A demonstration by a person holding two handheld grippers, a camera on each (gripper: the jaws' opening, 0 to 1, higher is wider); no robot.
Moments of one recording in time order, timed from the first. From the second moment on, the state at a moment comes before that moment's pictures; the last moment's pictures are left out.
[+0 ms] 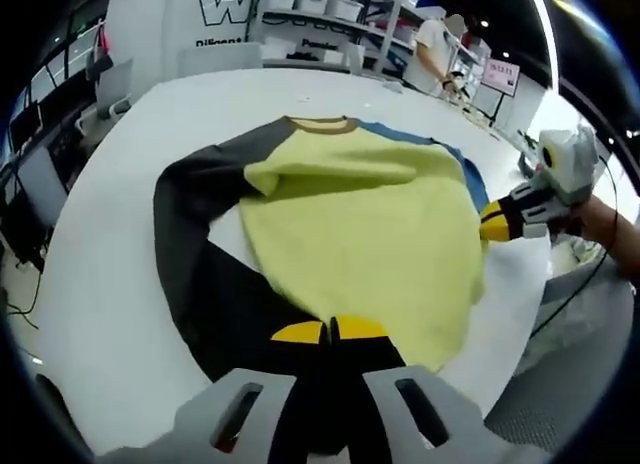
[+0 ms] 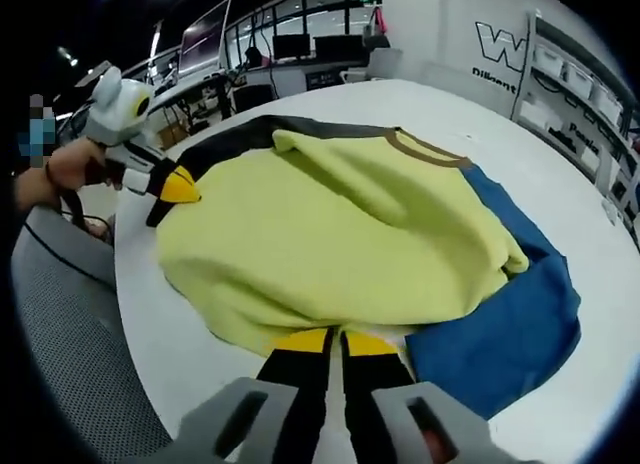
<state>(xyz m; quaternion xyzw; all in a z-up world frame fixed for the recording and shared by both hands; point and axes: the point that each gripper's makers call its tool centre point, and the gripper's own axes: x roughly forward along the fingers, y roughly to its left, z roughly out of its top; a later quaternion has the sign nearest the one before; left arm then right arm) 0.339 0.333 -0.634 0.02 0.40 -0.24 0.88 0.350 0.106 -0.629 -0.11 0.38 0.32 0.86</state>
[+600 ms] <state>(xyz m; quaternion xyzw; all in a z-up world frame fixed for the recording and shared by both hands) 0.336 0.328 -0.632 -0.02 0.42 -0.24 0.88 0.343 0.117 -0.641 -0.14 0.40 0.33 0.84</state>
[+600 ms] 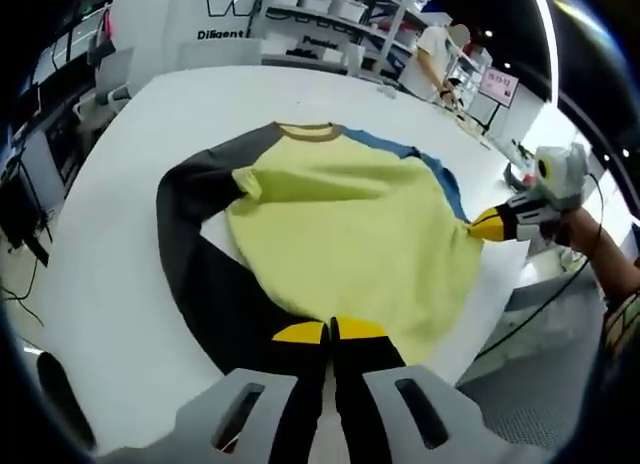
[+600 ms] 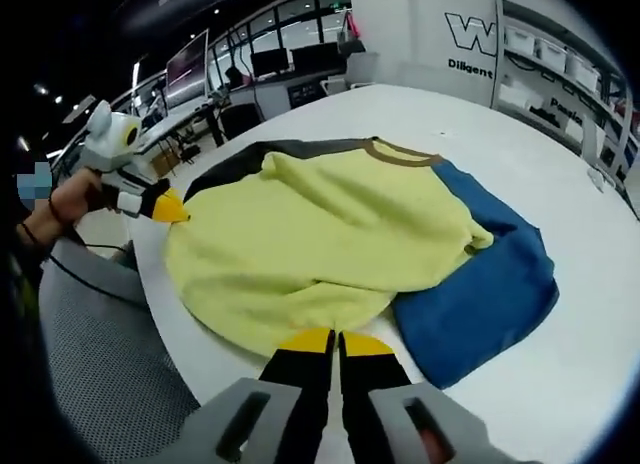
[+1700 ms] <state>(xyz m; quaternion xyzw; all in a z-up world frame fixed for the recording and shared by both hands) 0.261 0.316 -0.607 0.06 0.50 -0.26 0.83 0.260 0.079 -0.588 -0.14 0.47 0.35 0.80</state>
